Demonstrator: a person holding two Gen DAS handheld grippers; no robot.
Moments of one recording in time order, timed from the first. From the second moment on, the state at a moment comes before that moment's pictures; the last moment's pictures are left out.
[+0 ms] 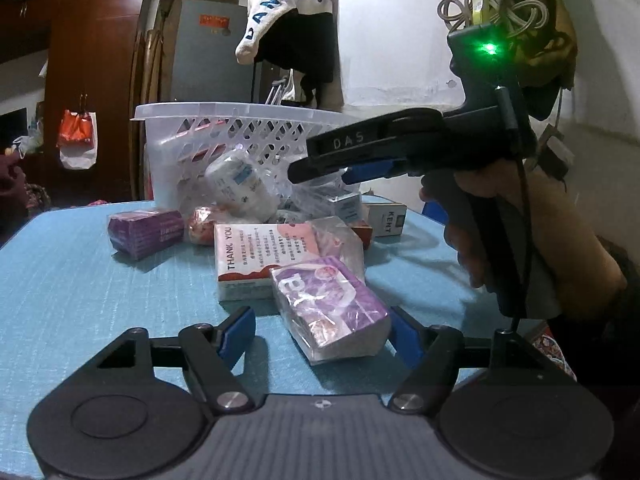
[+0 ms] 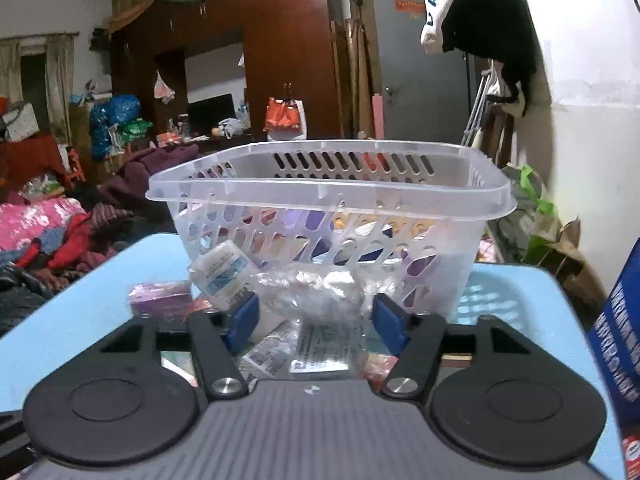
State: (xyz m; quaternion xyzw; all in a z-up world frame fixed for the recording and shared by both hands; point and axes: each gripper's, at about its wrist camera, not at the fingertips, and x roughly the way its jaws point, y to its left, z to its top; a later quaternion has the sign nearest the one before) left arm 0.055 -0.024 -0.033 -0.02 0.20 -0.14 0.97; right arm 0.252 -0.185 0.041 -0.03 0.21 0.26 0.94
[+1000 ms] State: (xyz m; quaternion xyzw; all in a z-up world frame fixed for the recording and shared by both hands) left arm 0.046 0.043 0.005 -0.06 0.09 -0.12 0.99; right arm 0.182 -0.225 0.068 0.01 0.08 0.28 0.96
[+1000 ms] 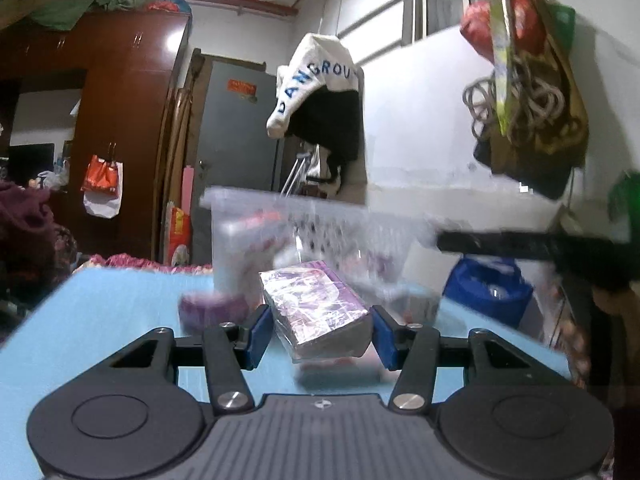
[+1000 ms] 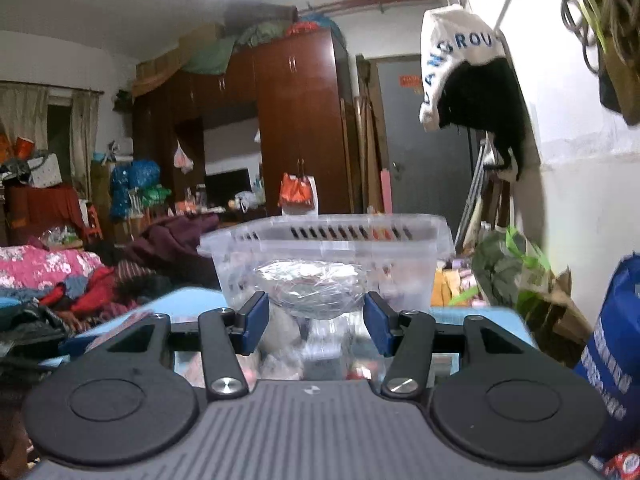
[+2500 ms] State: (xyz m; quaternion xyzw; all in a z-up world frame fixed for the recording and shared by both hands) left arm 0.189 0.091 -0.006 -0.02 0.30 -0.06 0.95; right arm 0.292 -0.241 0.003 0.02 0.28 0.20 0.94
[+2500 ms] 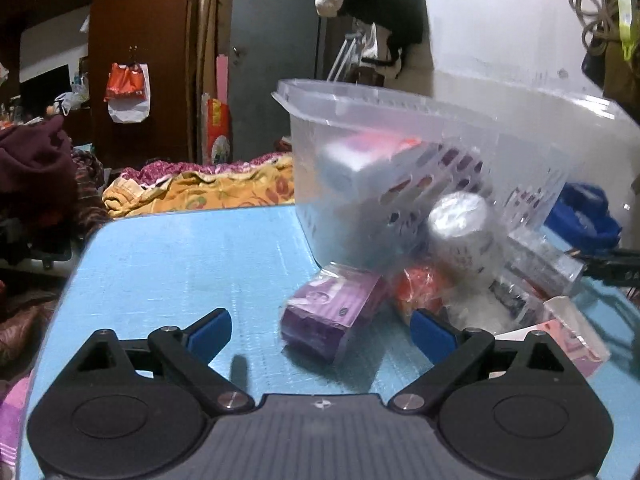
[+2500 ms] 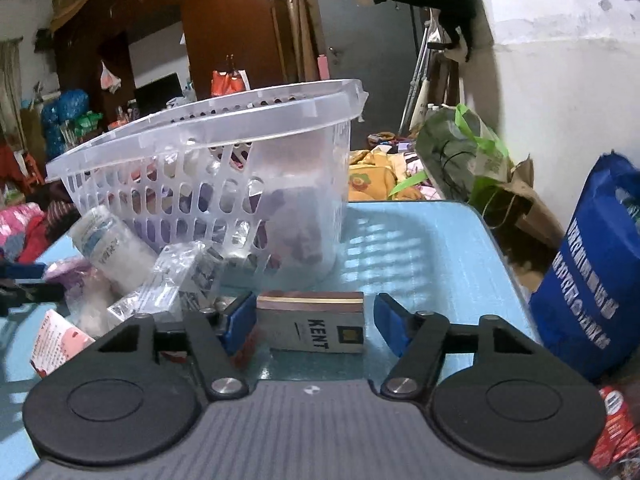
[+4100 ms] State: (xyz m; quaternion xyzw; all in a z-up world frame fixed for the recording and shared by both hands) left arm 0.135 0.078 0.109 -0.08 0.07 -0.10 0.99; right arm 0.246 -0.240 0.120 0.04 0.08 0.27 0.96
